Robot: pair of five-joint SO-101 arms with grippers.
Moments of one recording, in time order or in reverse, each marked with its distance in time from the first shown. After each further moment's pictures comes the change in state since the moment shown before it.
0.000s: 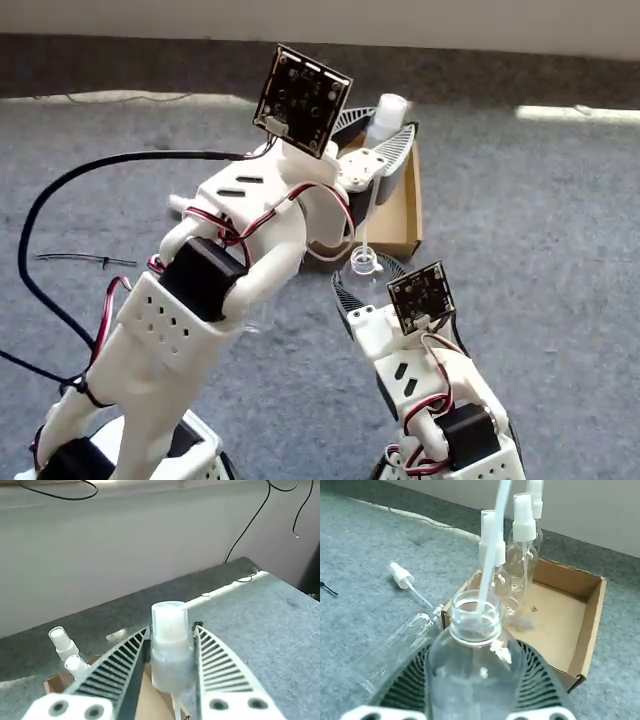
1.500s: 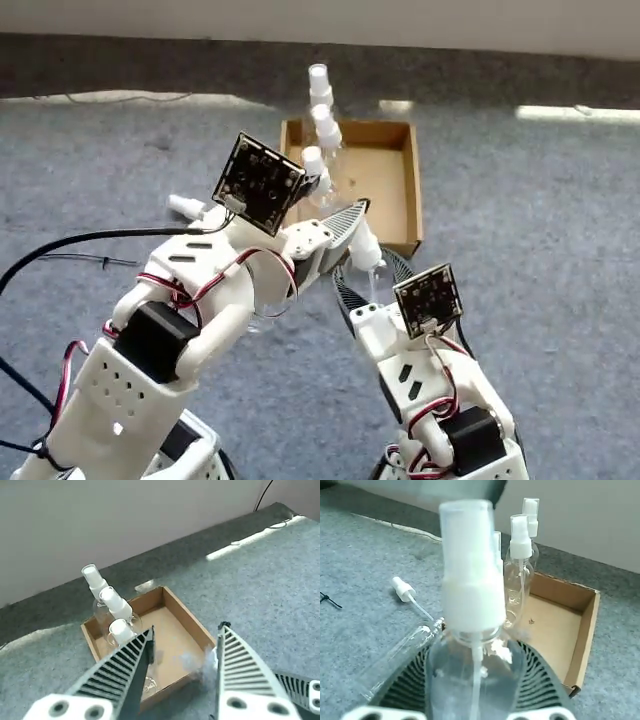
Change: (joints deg) left arm -3.6 -21.2 24.3 5.5 -5.9; right arm -0.1 0.0 -3.1 0.2 0.0
